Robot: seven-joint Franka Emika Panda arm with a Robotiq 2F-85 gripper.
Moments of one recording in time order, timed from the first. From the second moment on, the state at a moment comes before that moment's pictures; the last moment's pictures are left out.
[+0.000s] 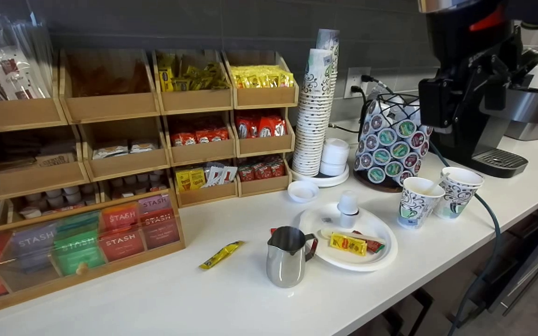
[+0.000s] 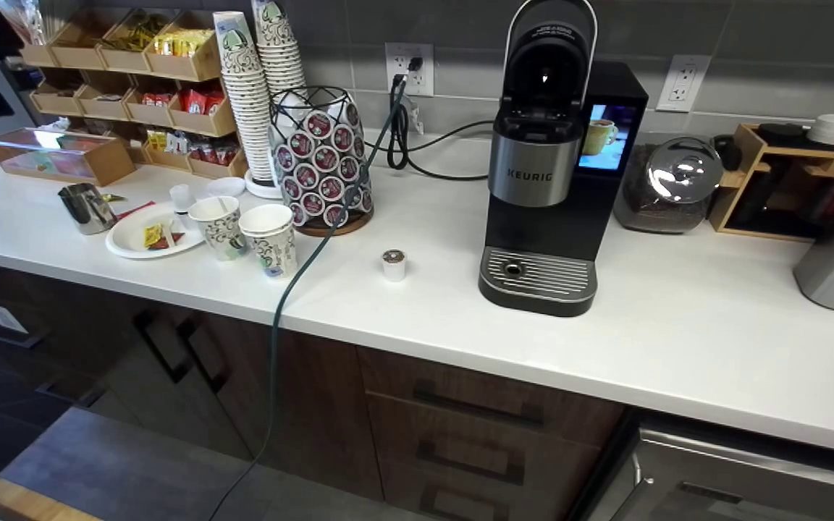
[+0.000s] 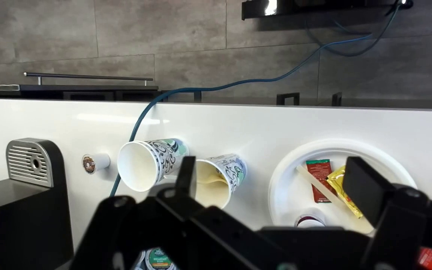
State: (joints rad) arm 0.09 -0.06 0.40 -1.99 -0.32 1.59 0.57
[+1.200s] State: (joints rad) arm 0.19 0.23 0.25 -1.93 -0.21 1.90 0.70
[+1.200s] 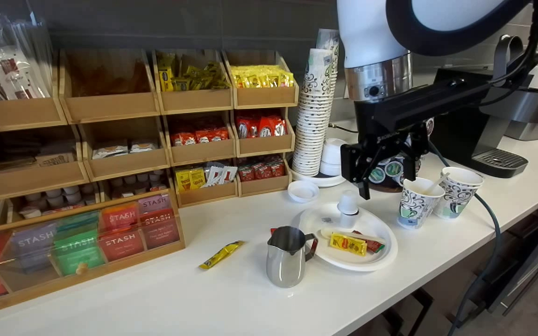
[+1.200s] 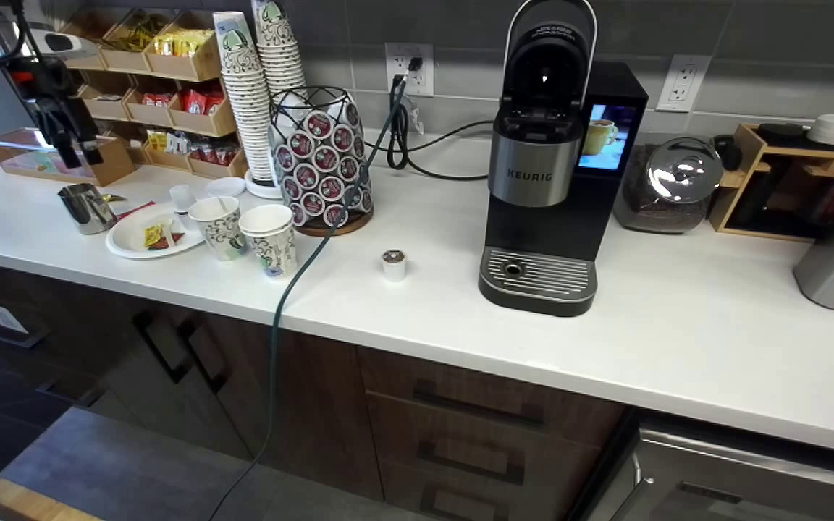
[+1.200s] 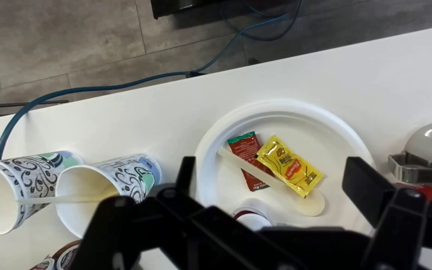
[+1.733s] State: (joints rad) arm 0.19 0.28 0.14 -1.95 -0.18 2.15 0.69
